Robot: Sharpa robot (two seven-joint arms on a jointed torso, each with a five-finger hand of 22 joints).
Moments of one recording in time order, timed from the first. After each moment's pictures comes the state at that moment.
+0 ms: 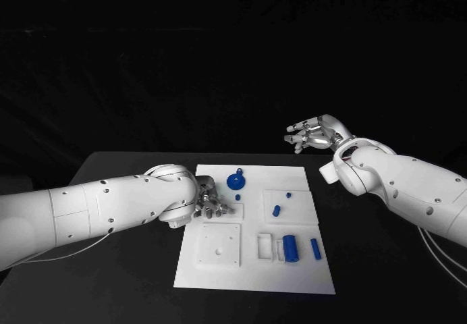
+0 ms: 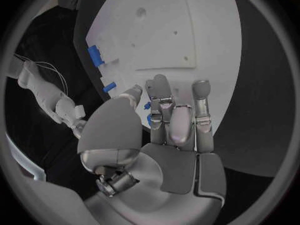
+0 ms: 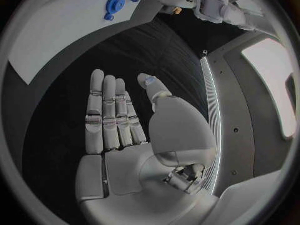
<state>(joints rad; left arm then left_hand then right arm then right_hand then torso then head) 1.34 -0.63 -0.24 1.40 -0.99 -0.03 -0.58 1.07 -0.20 0.26 0.28 0.05 1.44 -0.07 0.07 1.13 1.47 -0.09 0.71 0.18 1.45 -0.11 1.38 0.99 0.08 1.27 -0.09 0.63 1.31 1.13 -0.66 0.22 1.15 -0.85 -0.33 0.11 1.23 -0.08 0.11 -0.16 0.59 0.99 0.14 0.07 0.06 1.19 0.06 0.37 0.10 1.09 0.02 0.68 0.42 0.10 1.26 0.00 0.13 0.79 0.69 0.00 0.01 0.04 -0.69</state>
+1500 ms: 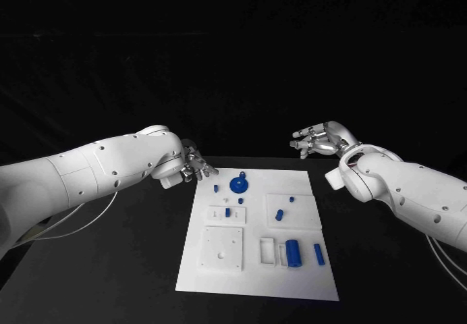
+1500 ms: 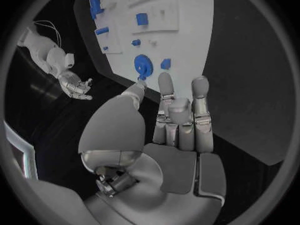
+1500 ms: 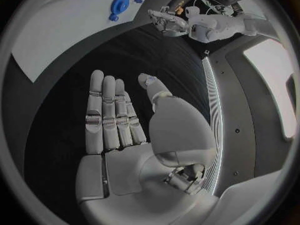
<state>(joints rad) 1.43 -0.57 -0.17 1.08 -0.85 0.03 -0.53 1.12 -0.14 0.24 0.14 0.11 1.19 0.03 0.07 0.43 1.47 -0.05 0.49 0.23 1.39 -0.12 1.24 0.75 0.05 1.26 -0.13 0.53 1.31 1.13 -0.67 0.22 1.14 -0.85 -0.33 0.10 1.23 -0.08 0.11 -0.15 0.59 0.98 0.14 0.07 0.06 1.18 0.07 0.36 0.08 1.08 0.03 0.68 0.40 0.09 1.25 0.00 0.13 0.76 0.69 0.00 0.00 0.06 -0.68</state>
